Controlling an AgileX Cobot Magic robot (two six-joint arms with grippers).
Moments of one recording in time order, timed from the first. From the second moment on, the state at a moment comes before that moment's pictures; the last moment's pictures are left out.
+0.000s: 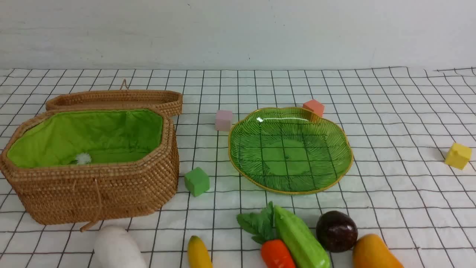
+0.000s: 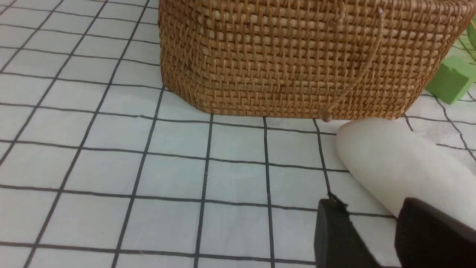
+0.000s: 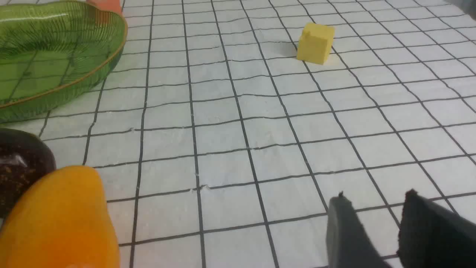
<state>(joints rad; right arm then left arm) -0.04 -0.01 0.01 -0.20 0.39 0.22 -0.04 -0.01 0.03 0.03 0.39 -0.18</state>
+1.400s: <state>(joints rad) -0.04 -0.01 0.01 -0.20 0.39 0.22 -0.04 0.09 -0.33 -0.04 0.03 -0.39</state>
